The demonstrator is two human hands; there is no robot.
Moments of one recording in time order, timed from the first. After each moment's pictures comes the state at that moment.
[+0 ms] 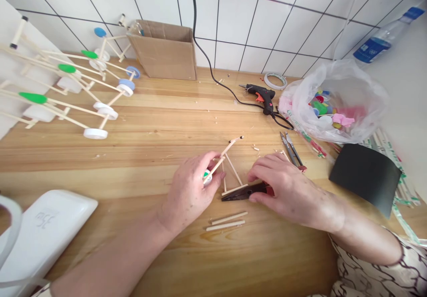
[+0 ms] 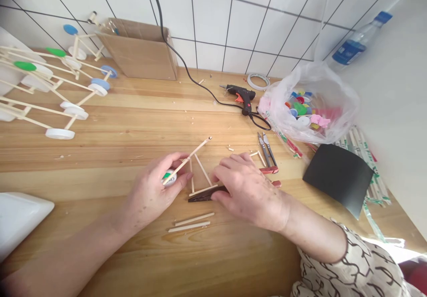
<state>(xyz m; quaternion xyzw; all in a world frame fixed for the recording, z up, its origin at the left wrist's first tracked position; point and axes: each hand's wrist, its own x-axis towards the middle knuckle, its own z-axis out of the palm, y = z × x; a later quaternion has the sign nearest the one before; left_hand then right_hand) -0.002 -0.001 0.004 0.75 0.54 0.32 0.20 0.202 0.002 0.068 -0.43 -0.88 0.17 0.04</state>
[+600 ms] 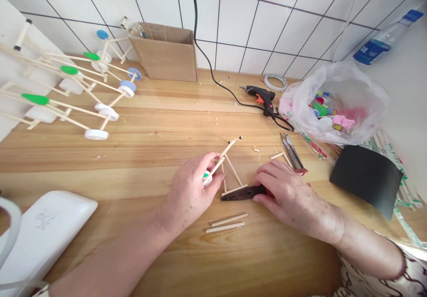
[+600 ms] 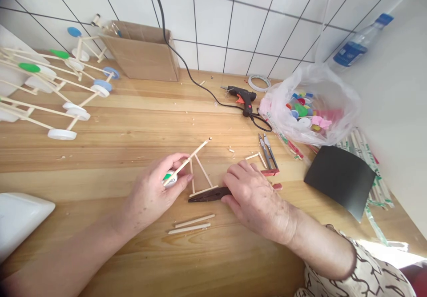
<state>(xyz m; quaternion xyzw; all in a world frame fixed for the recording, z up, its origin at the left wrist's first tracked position) -0.002 -0.001 0.004 0.74 0.54 0.32 0.22 0.217 -0.012 0.054 -0.45 -0.88 0.13 0.03</state>
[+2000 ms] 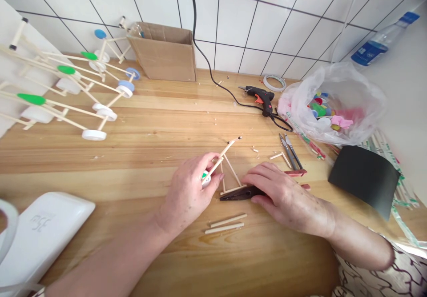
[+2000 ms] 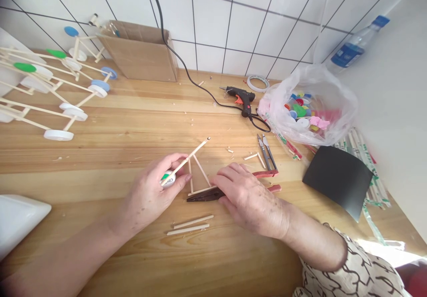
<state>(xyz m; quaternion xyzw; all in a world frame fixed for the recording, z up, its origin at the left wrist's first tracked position) -0.002 -0.001 0.005 0.74 0.54 0.33 0.21 0.215 -0.008 0.050 -0.37 -0.90 0.20 0.08</state>
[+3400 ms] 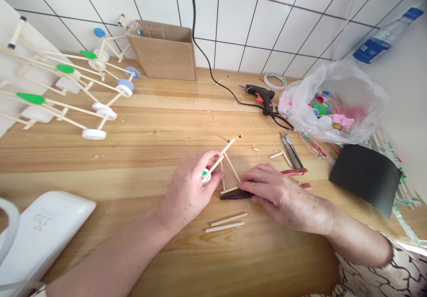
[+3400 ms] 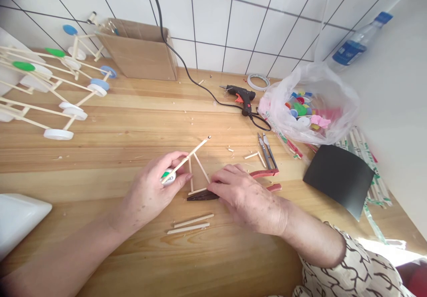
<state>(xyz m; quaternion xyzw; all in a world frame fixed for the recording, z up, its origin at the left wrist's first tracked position) -0.003 0.001 0.005 0.75 0.54 0.32 0.21 0.210 -0.003 0.054 -0.33 -0.91 0.23 0.06</state>
